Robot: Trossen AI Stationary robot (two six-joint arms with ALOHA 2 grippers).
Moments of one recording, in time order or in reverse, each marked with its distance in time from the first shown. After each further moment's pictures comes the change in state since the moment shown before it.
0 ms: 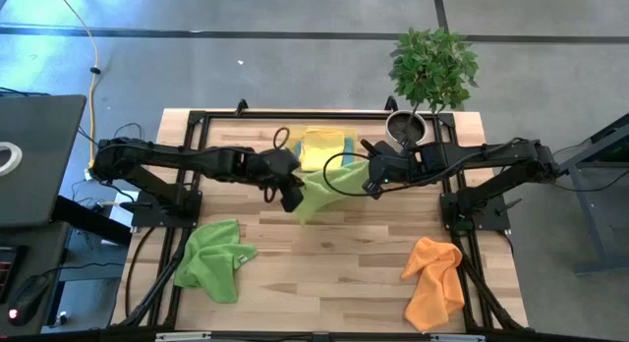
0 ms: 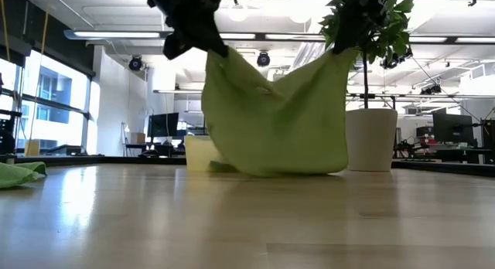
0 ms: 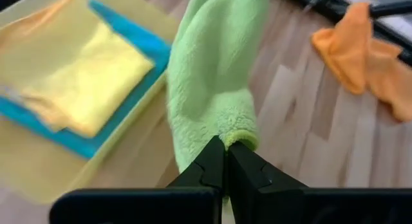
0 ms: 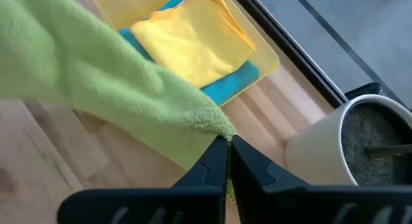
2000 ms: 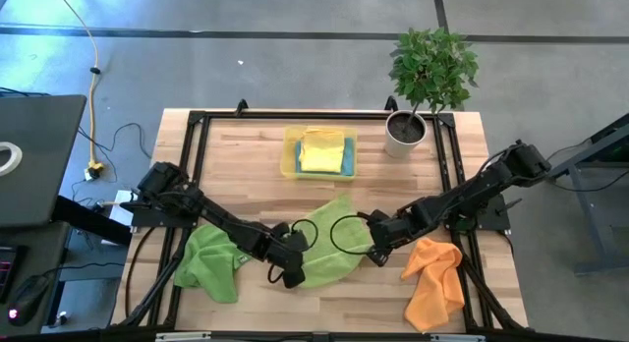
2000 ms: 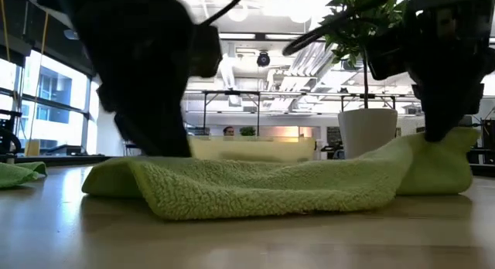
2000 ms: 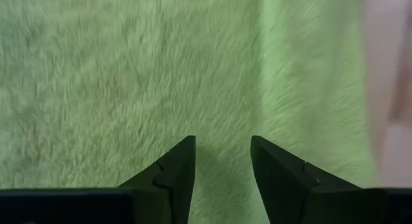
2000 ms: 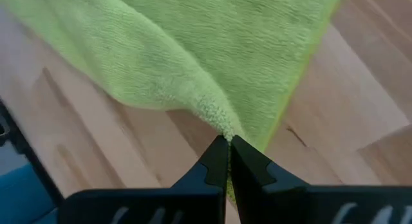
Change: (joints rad) left arm -0.457 0.477 -0.074 0.266 -0.075 -0.290; right arm 0.331 0.093 -0.505 0.594 -0.585 0.532
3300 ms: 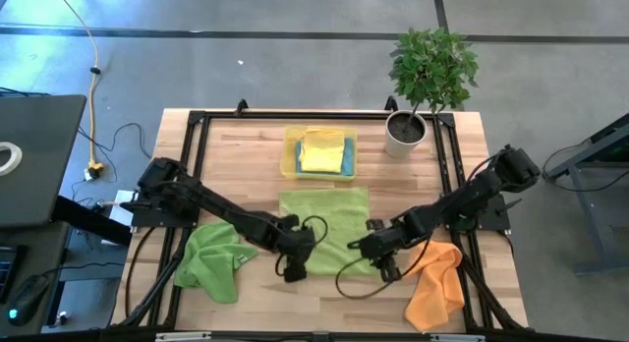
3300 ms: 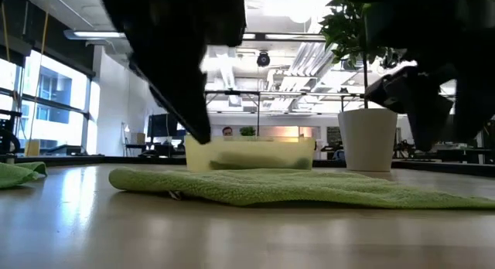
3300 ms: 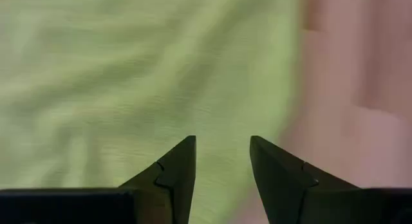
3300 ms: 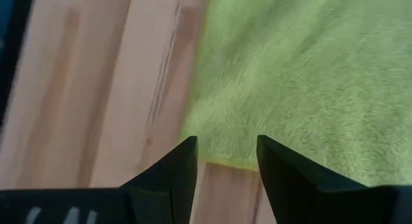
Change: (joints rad) left arm 0.068 -0.028 0.167 -0.226 0.108 0.253; right arm 0.048 0.112 0.051 0.105 -0.051 -0.822
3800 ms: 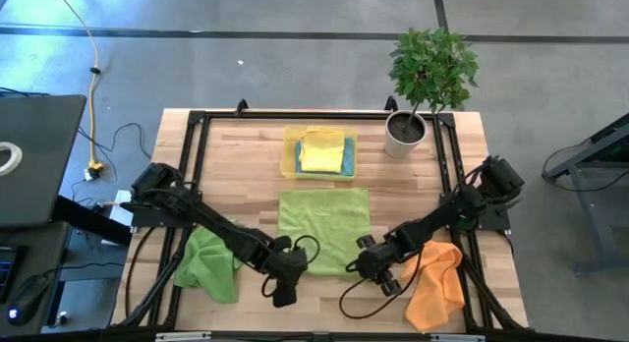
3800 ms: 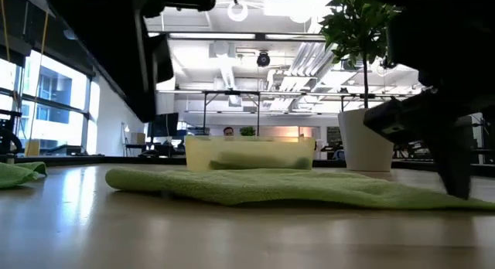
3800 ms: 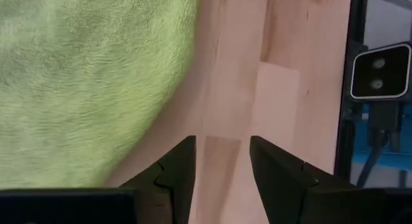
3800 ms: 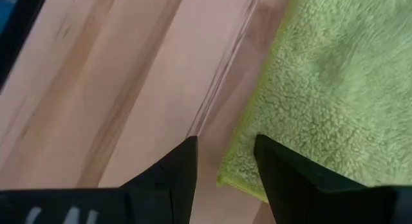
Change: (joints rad) left arm -0.144 -0.006 0.030 -0.017 0.075 -0.181; right arm 0.073 0.182 0.004 0.186 -0.044 -0.131
